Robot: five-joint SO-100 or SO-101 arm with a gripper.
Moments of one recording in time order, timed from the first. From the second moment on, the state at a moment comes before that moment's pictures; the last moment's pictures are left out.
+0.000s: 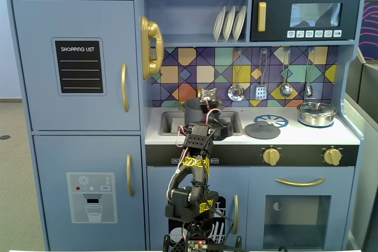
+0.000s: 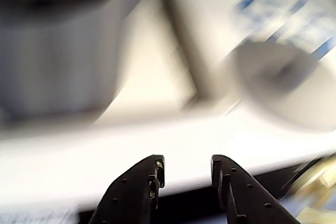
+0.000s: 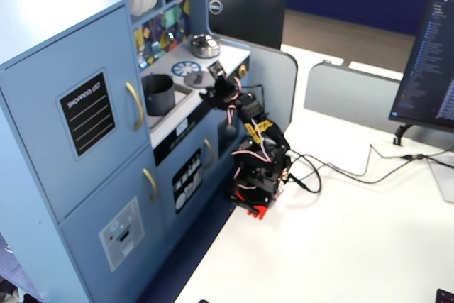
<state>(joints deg) 21.6 159.4 128.1 41.0 -101.1</state>
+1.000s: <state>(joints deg) 35.3 127.3 136.2 -10.5 -88.6</state>
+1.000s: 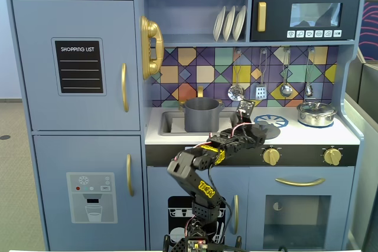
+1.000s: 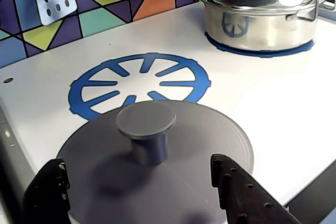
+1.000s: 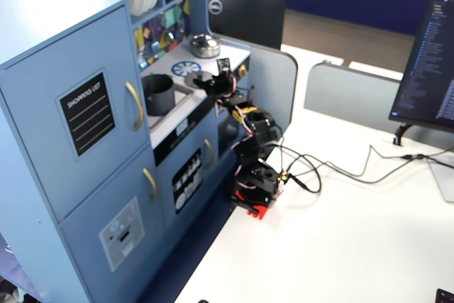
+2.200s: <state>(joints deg) 35.3 102.4 118.9 -17.8 -92.6</state>
